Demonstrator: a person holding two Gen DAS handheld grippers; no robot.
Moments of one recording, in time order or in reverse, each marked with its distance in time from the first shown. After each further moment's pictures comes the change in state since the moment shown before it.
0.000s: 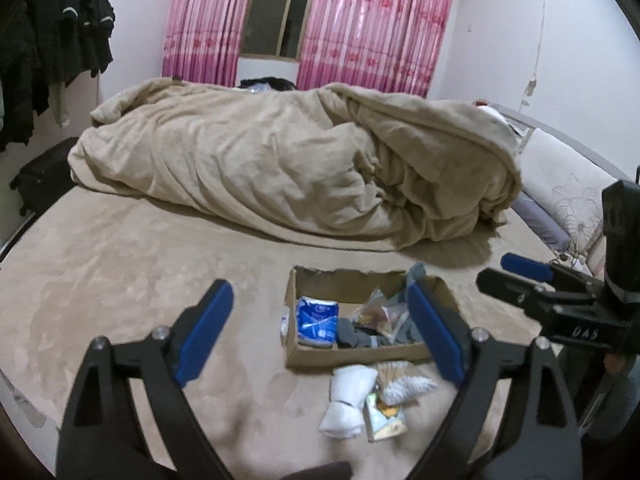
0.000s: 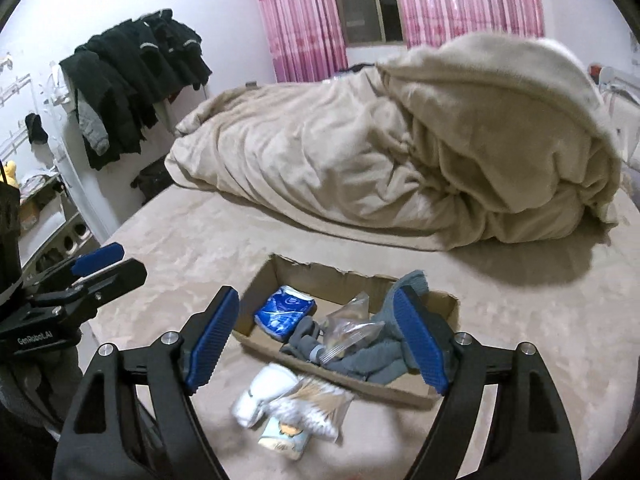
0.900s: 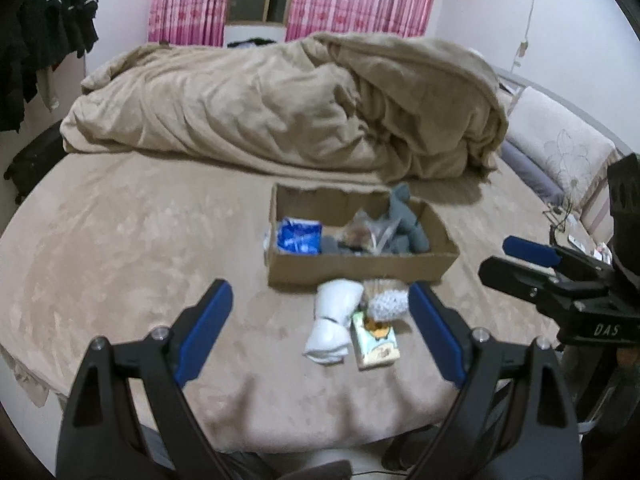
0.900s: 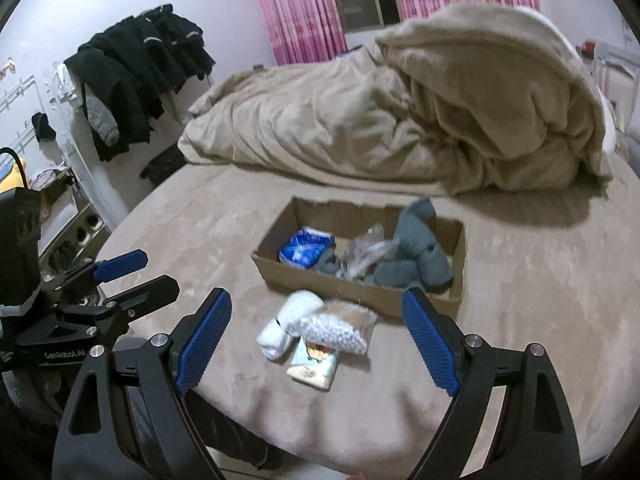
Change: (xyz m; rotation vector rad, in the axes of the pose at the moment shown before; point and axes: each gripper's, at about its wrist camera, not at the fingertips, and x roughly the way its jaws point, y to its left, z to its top) left arm 0.004 -0.022 -0.072 0.033 0.161 -0.013; right arm -0.028 0.012 -0.068 0.043 0.069 0.030
